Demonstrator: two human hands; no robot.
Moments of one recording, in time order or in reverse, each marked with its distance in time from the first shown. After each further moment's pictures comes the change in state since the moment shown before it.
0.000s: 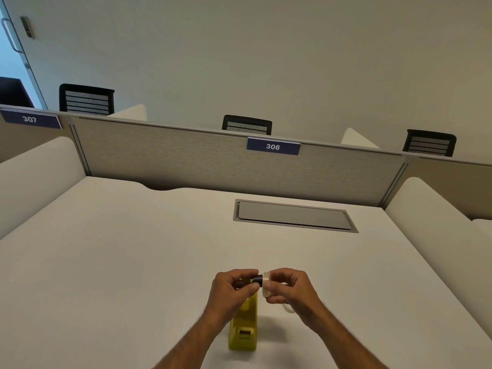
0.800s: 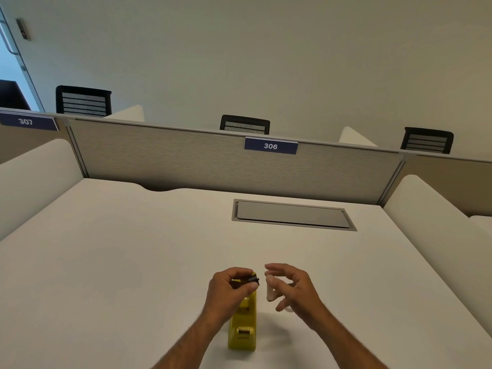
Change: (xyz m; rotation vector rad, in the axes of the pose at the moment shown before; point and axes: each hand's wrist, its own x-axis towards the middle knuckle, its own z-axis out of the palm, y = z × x) left_hand 0.005 -0.008 0.002 0.054 0.035 -0.035; right_hand -0.006 -0.001 -0.001 -0.106 0.066 -0.025
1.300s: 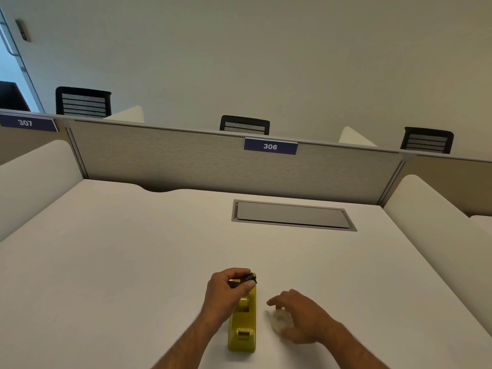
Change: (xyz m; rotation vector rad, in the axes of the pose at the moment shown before) left_hand 0.003 -0.004 -0.003 -0.044 0.008 -0.046; right_hand 0.002 0.048 -0.027 -1.040 -0.439 -0.130
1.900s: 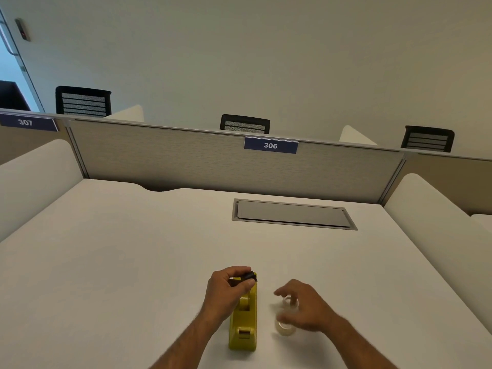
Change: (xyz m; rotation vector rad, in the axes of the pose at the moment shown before) left_hand -0.001 0.003 -0.002 -0.018 -0.017 -0.004; right_hand 0.003 0.006 -0.007 0.253 0.136 0.174
